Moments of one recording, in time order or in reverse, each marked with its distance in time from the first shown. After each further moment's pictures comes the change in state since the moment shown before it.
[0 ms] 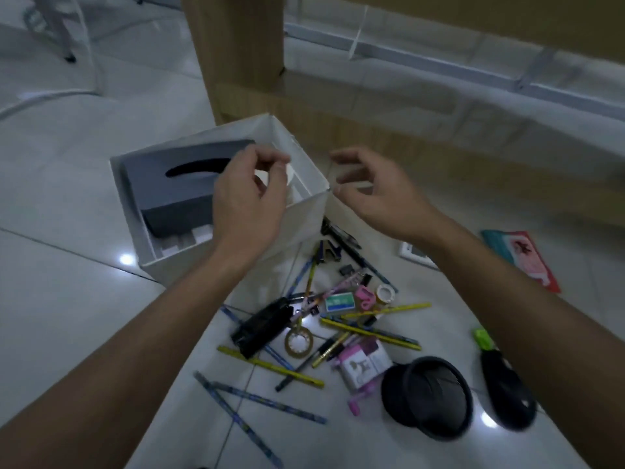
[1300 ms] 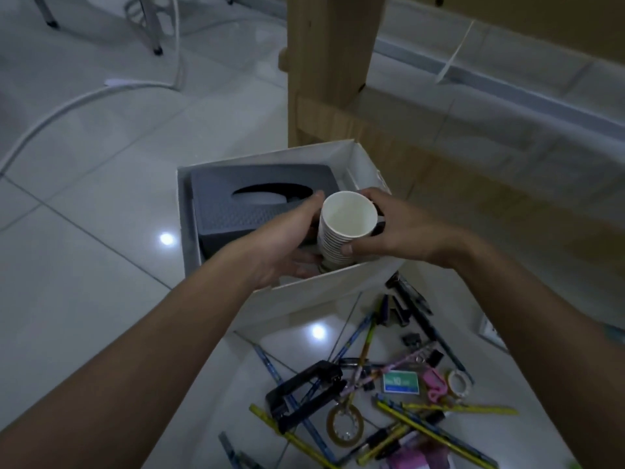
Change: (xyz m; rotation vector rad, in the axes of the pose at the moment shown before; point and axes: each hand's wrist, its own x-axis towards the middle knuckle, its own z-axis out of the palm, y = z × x) left_hand 0.063 -0.075 -0.015 -0.405 -0.533 -0.936; right_hand 0.105 0.025 0.059 -0.013 -0.483 0.115
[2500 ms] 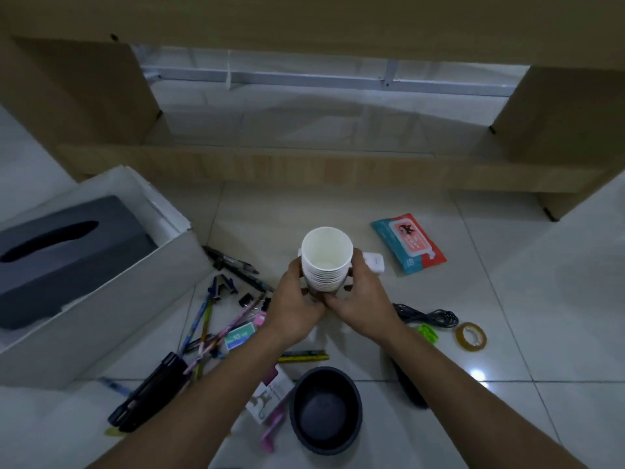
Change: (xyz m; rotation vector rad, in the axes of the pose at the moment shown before) left_hand -0.041 -0.124 0.281 0.598 -0.149 0.487; right_hand -0.267 0.177 0.038 0.197 0.874 0.152
